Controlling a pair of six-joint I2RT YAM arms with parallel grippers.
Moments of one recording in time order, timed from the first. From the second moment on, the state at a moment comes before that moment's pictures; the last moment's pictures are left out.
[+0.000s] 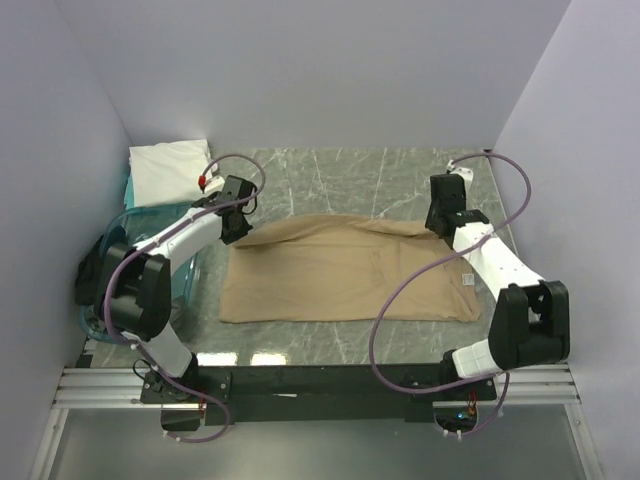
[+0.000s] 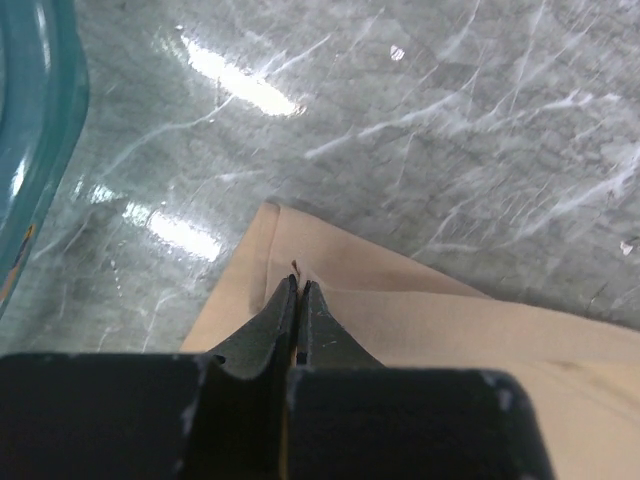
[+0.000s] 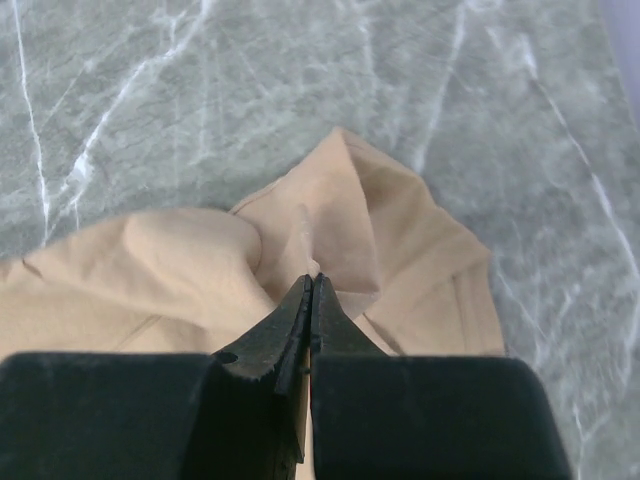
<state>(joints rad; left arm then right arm) -0.34 1.66 1.16 -0.54 -0.41 -0.81 0.13 1.44 1.01 -0.36 0.40 0.29</state>
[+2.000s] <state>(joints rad) -0.41 1.42 0.90 -0.50 -0.28 -0.90 0.13 1.40 0.94 -0.53 -0.03 0.49</state>
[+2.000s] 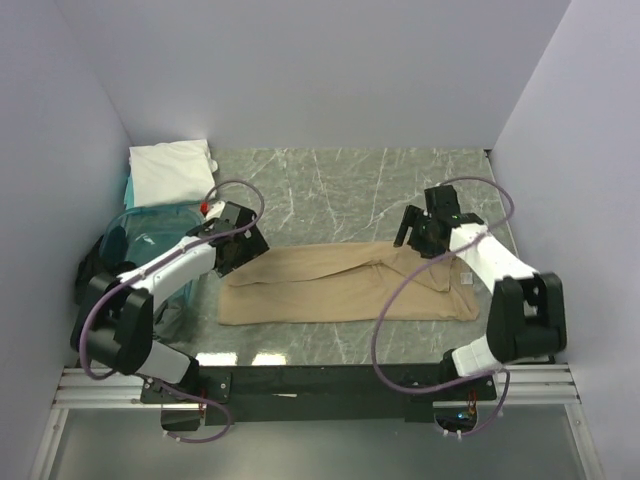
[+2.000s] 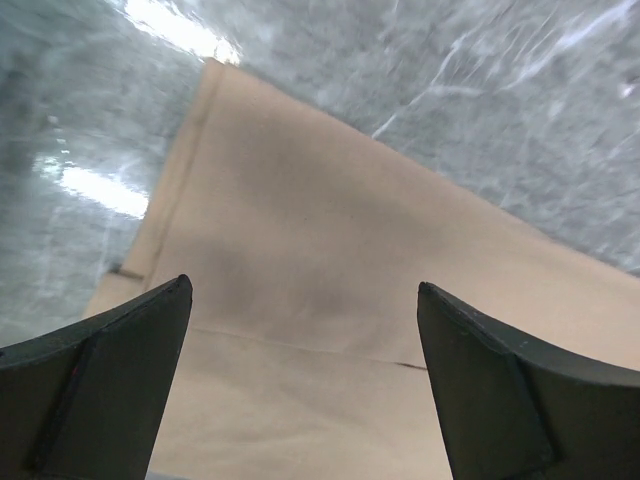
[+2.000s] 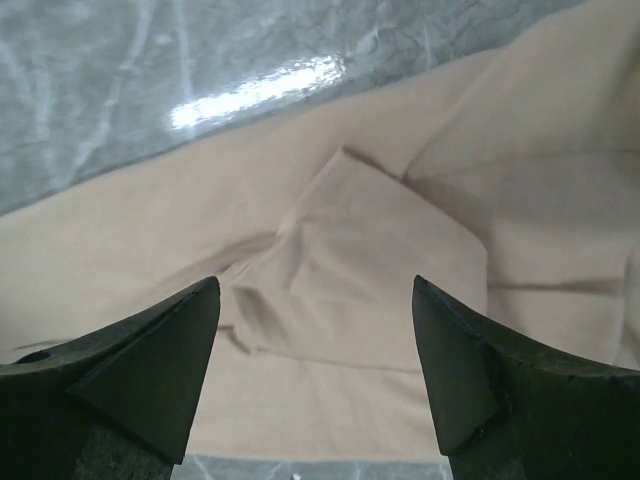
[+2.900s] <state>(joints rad) -0.41 1.56 0.87 -0.45 -0.28 -0.91 0.20 0.98 0.62 -0.62 -0.20 0.49</state>
